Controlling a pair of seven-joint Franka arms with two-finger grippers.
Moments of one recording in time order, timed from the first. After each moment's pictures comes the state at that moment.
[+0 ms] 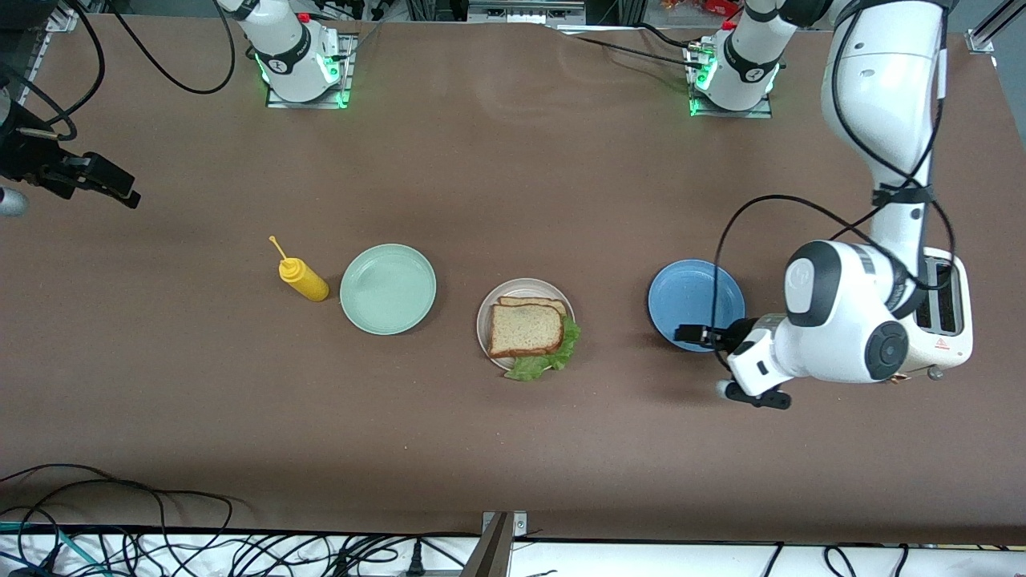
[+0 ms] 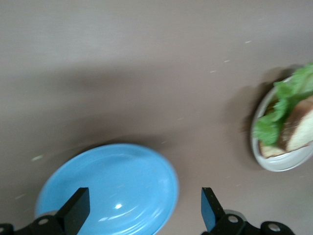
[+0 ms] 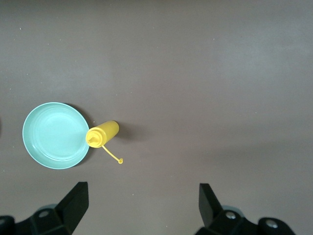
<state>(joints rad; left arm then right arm) -0.19 0.71 0.09 -1.32 -0.34 1.79 0.14 0.01 -0.06 -0.06 -1.73 -0.01 1.70 0.10</state>
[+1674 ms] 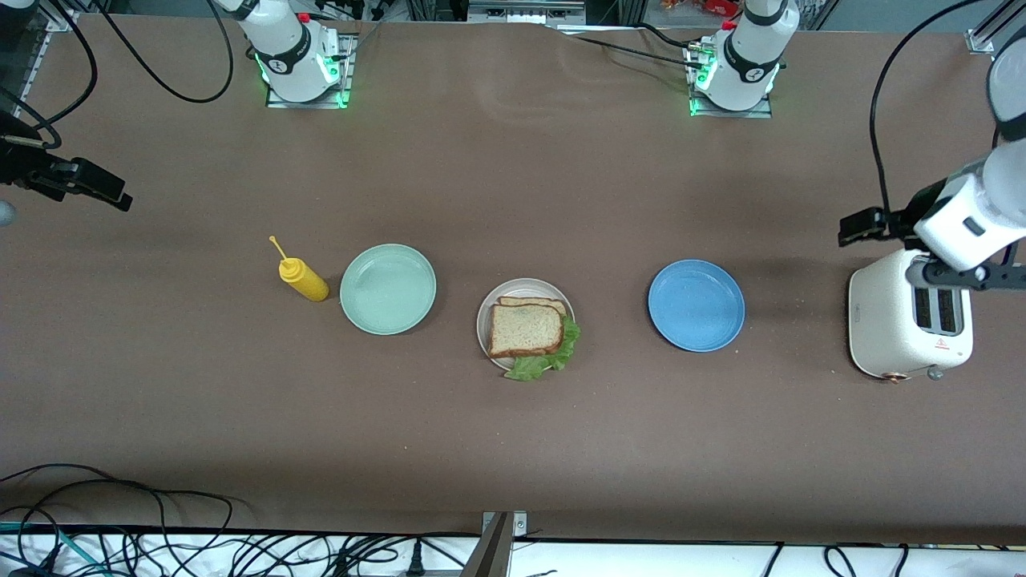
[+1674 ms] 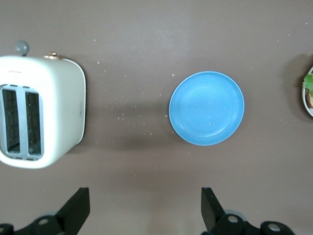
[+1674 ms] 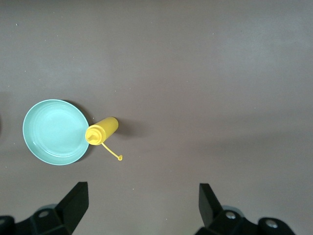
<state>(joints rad) -0.10 0.15 0.10 -1.54 -0.01 1.53 0.03 0.00 0.01 -0.05 -1.64 0.00 1.62 0.10</state>
